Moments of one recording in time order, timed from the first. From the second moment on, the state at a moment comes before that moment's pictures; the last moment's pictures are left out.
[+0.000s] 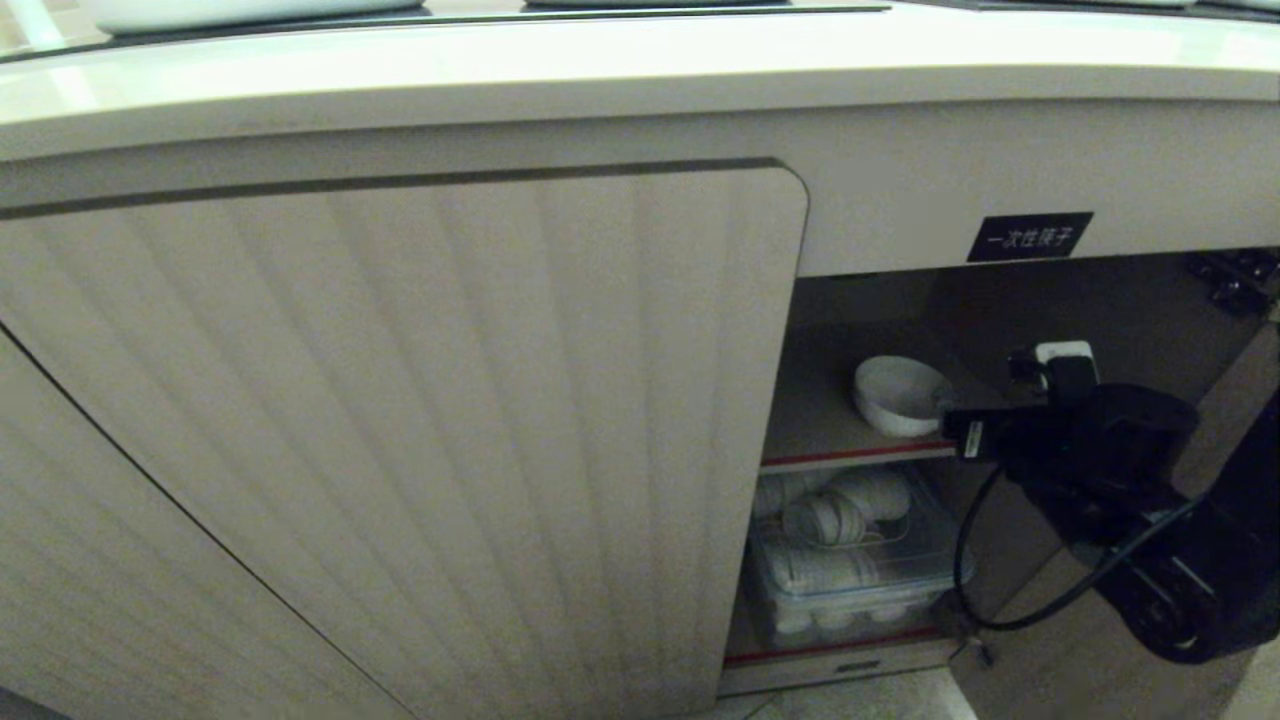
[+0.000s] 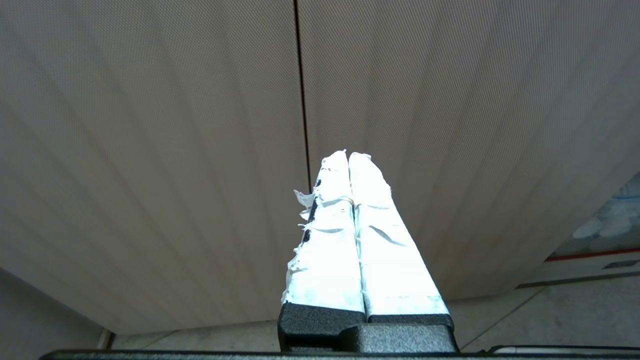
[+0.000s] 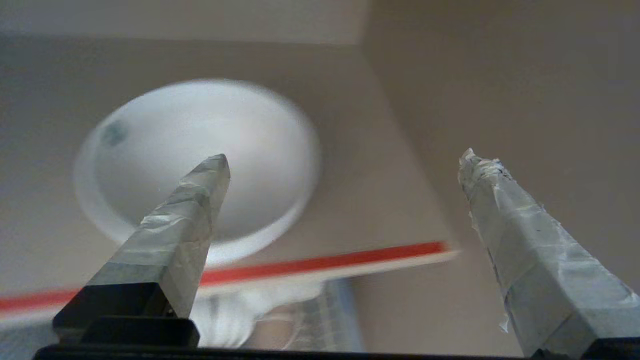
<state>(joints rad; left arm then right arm) 0.00 0.00 0.00 0.00 0.00 0.00 0.12 2.05 -0.53 -1.52 -0.28 -0.11</state>
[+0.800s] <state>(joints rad) 0.00 0.00 0.00 0.00 0.00 0.00 0.09 2.07 -0.61 -1.52 -0.26 -0.10</state>
